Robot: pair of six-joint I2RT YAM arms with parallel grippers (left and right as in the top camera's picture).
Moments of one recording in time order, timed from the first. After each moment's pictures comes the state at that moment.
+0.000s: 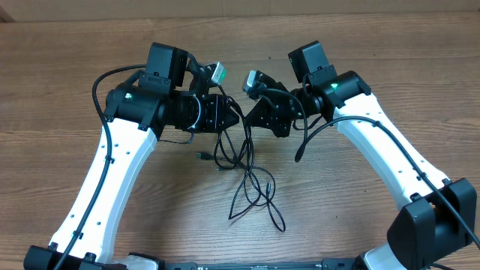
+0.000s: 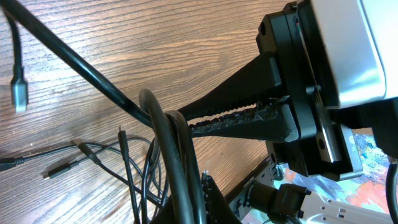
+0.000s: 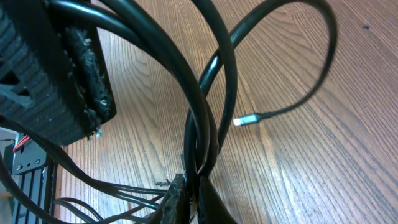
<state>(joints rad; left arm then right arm) -0.29 1.51 1.48 -1.04 0.68 -0.29 0.41 1.72 1.47 -0.85 -0.77 -0.63</state>
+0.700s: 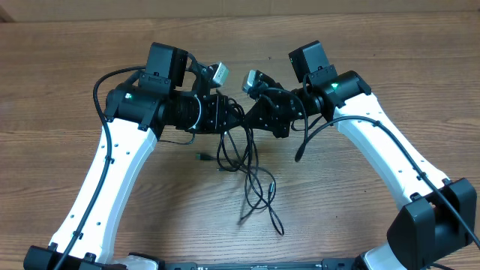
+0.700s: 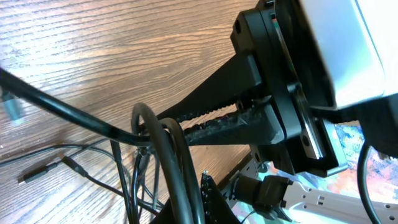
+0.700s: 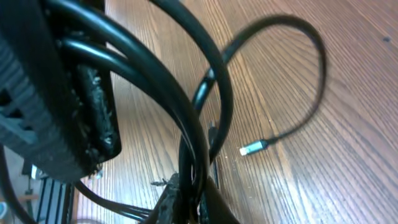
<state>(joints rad) -0.29 1.51 1.48 -1.04 0.75 -0.29 0.41 1.72 1.47 -0.85 -0.85 -0.63</state>
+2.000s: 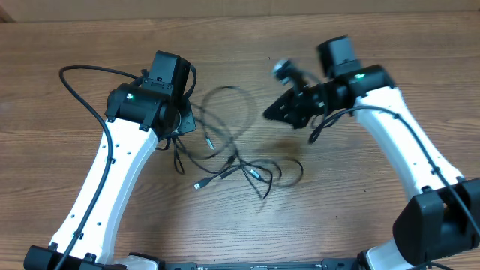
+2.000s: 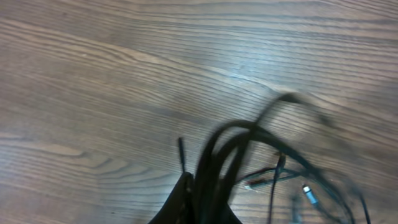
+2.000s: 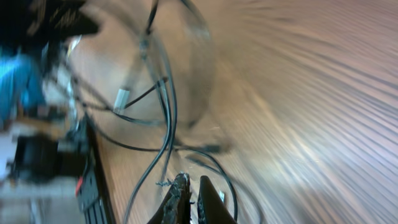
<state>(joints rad) -0.29 1.51 1.48 -1.23 -0.18 -0.54 0.23 1.72 1.47 -0.93 -0.87 -0.35</state>
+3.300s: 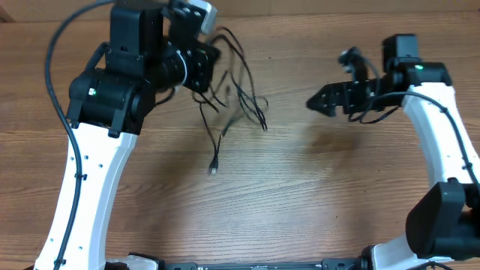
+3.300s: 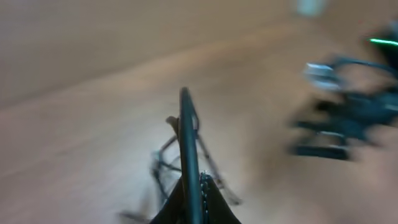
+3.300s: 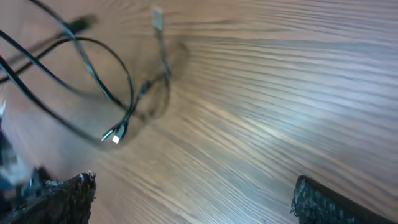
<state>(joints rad) -0.27 1.52 1.84 -0.94 0.28 -0.01 -0.08 1.72 1.47 -1.04 -0.67 -0.23</state>
